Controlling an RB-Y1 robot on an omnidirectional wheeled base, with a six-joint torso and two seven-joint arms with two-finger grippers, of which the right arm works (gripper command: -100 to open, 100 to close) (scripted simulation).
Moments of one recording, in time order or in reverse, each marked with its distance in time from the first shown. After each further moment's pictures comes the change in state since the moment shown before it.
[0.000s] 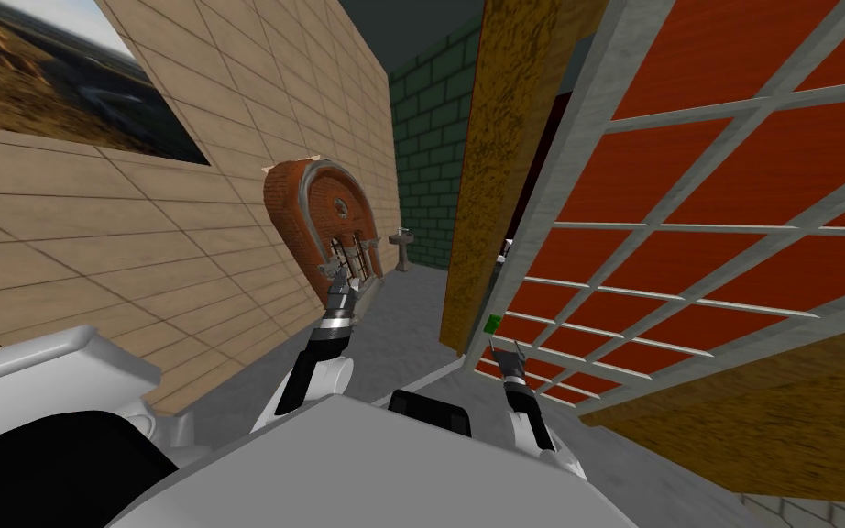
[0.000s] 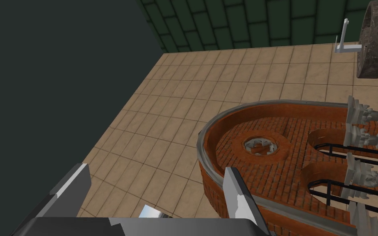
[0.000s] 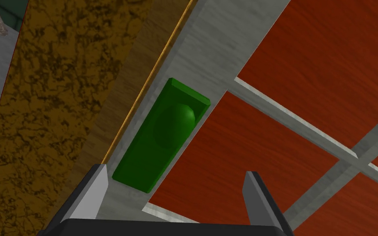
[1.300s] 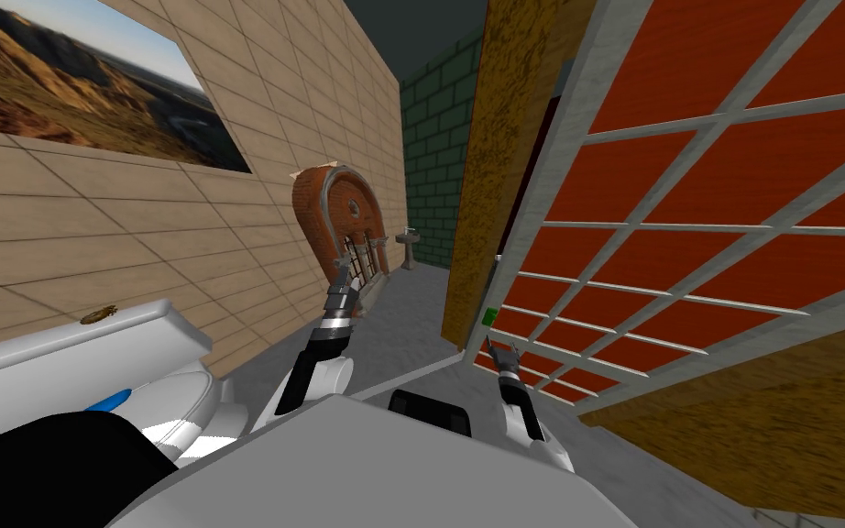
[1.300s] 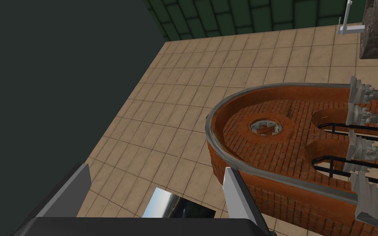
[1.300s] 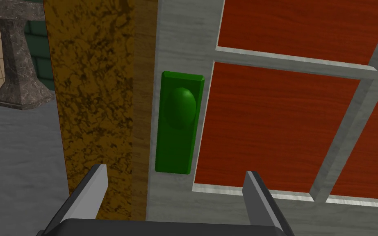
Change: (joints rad) arm -0.028 0.024 0.045 0.007 -0.113 0.026 -0.339
